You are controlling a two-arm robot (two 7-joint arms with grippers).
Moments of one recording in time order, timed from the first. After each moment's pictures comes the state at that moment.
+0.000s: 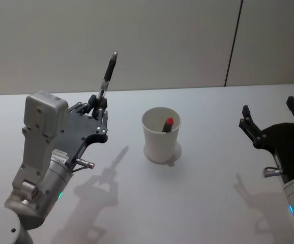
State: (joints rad) left arm -0.10 0.37 0.25 -1.84 -0.19 0.04 -0.03; right arm 0.02 0.28 -0.31 -1.78 0.04 -0.16 -0.24
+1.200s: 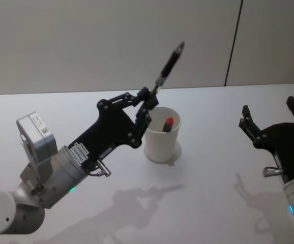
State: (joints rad) left arm -0.28 0.32 0.26 -1.53 -0.40 -0.47 -0.71; right arm 0.02 0.28 -0.31 -1.78 0.04 -0.16 -0.24
